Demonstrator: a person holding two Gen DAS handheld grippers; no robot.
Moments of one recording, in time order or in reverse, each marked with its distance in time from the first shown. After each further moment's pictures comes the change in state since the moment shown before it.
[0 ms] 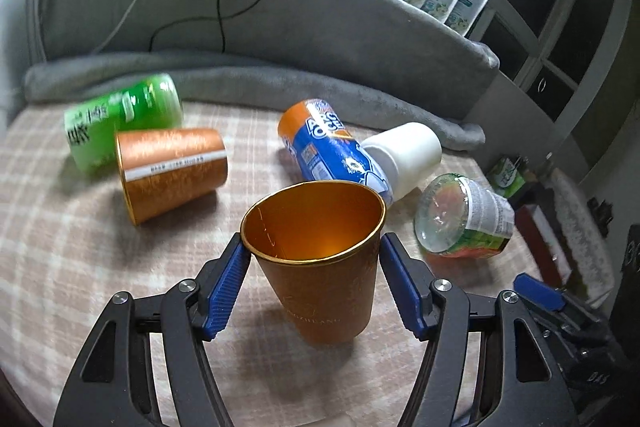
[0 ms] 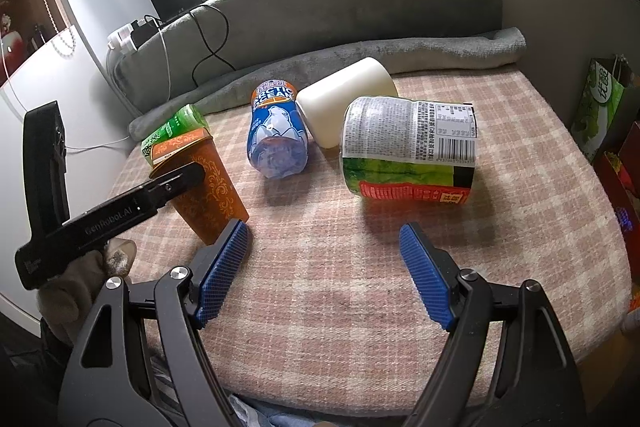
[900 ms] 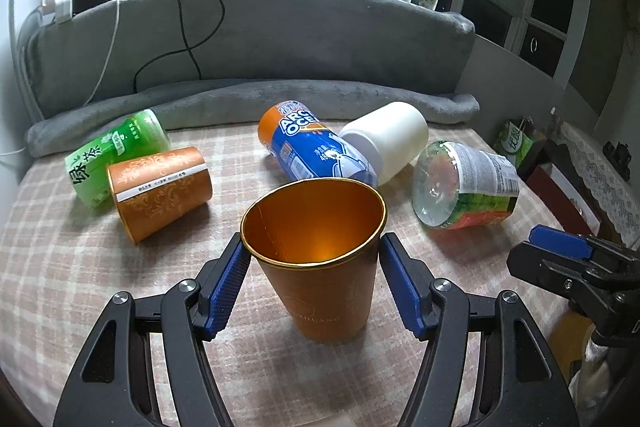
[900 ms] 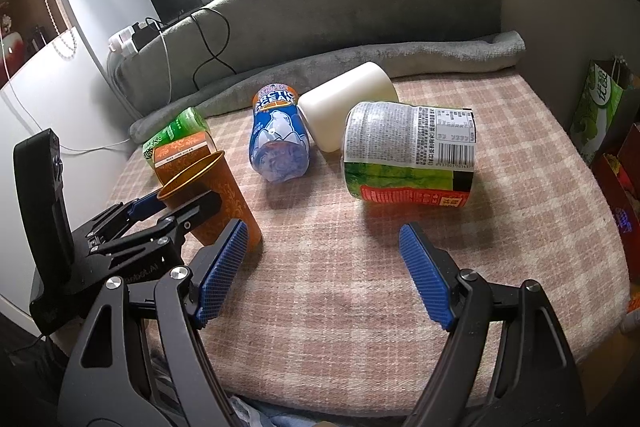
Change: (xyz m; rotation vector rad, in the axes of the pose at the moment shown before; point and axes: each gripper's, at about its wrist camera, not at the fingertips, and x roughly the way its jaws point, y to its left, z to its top) left arm -0.005 -0.030 -0.018 0.181 -0.040 0.065; right arm -0.001 0.001 0.000 -0.001 -0.009 -0.001
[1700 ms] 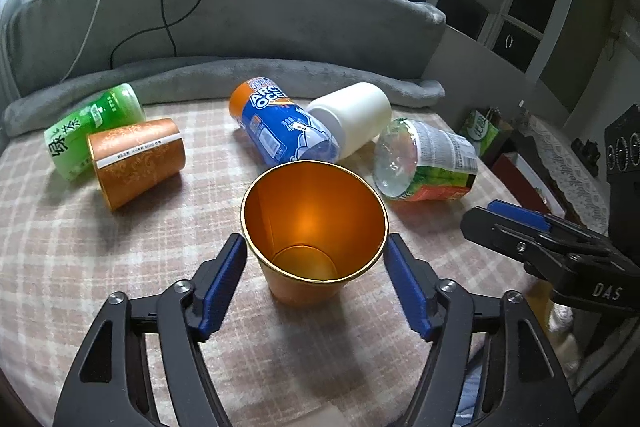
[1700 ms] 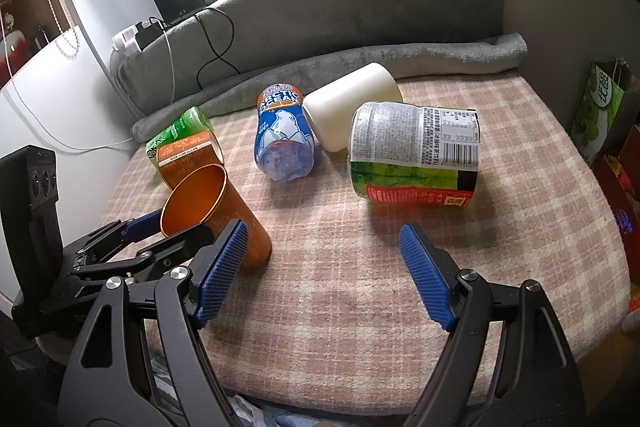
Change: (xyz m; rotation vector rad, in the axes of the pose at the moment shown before) left arm -0.015 0.000 -0.009 -0.026 0.068 -0.138; right arm -0.004 0.006 -0.002 -0.001 -0.009 -0.001
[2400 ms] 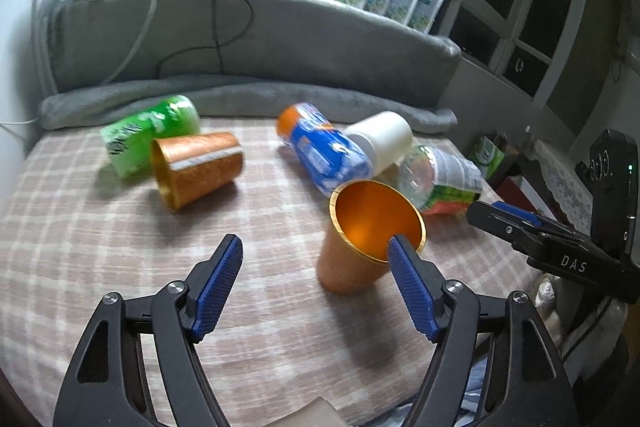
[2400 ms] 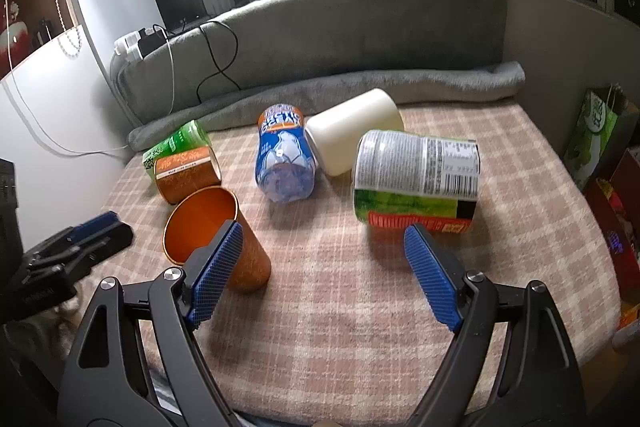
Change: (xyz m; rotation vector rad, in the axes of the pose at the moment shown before) left arm -0.051 0.032 -0.006 -0.053 -0.088 0.053; right arm -0.004 0.013 0.008 -0.043 -0.076 -0.049
